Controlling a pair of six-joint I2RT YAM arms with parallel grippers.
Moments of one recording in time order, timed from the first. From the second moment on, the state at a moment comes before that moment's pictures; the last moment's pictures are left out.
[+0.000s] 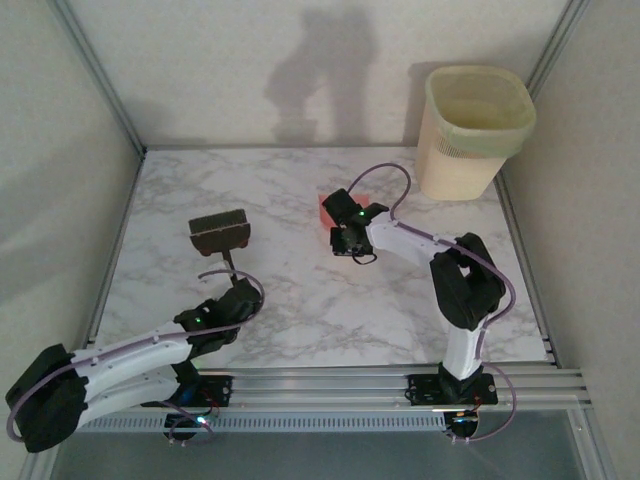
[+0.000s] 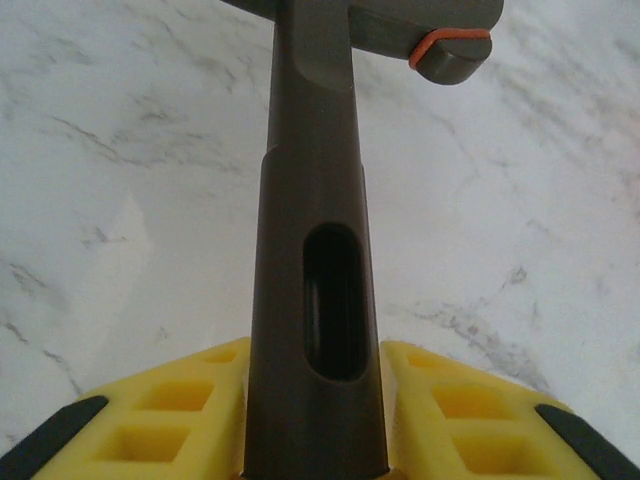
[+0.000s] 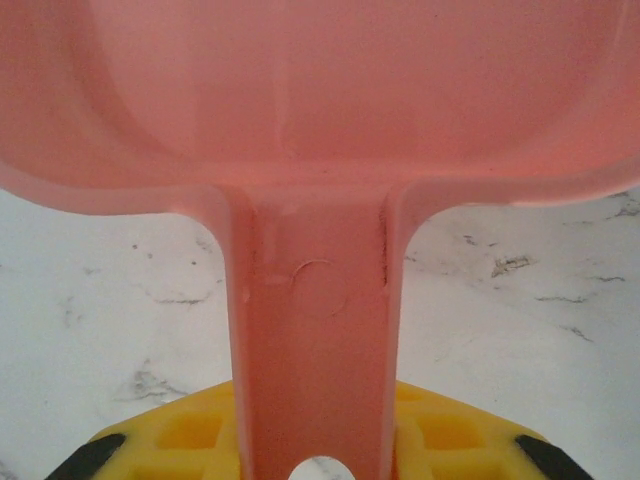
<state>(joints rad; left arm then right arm) -0.80 0.97 0.31 -0.19 -0.69 -1.01 0.69 1.87 1.36 -0.71 0.13 0.62</state>
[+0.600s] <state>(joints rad) -0.80 1.24 0.39 -0.07 -0.48 -0.91 0.67 1.94 1.40 -0.74 0.05 0.64</state>
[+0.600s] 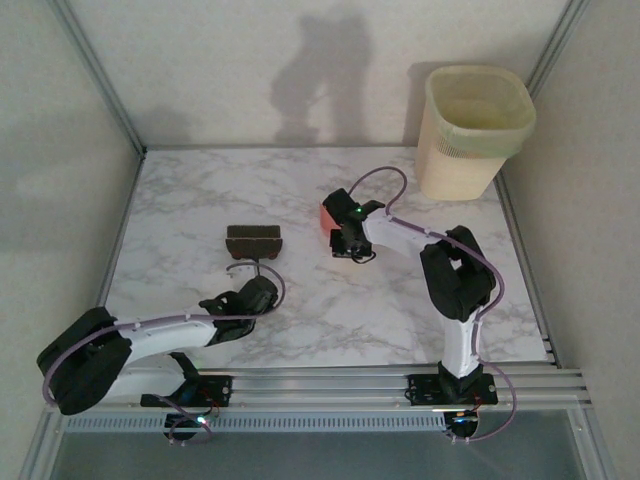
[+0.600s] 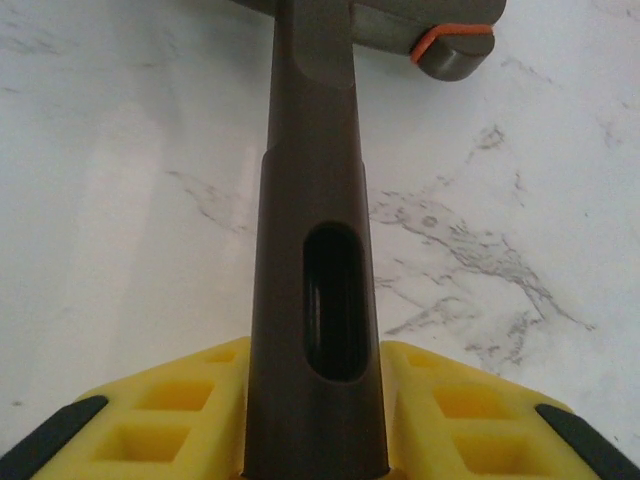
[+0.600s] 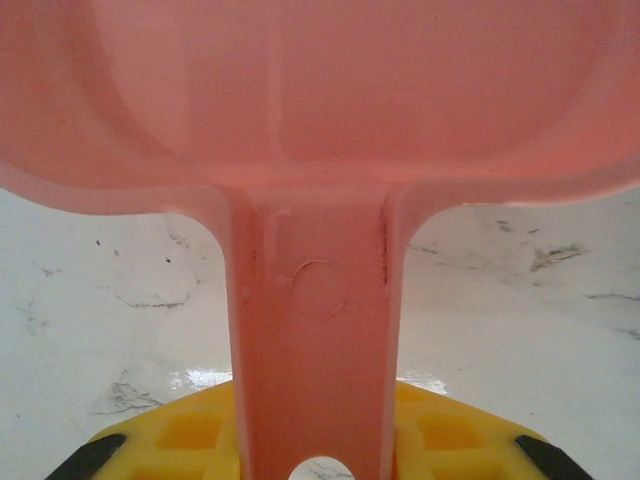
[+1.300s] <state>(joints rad) -0.80 1.42 0.48 0.05 -0.34 -0.84 0.67 1.99 1.43 -0.75 0.01 0.64</state>
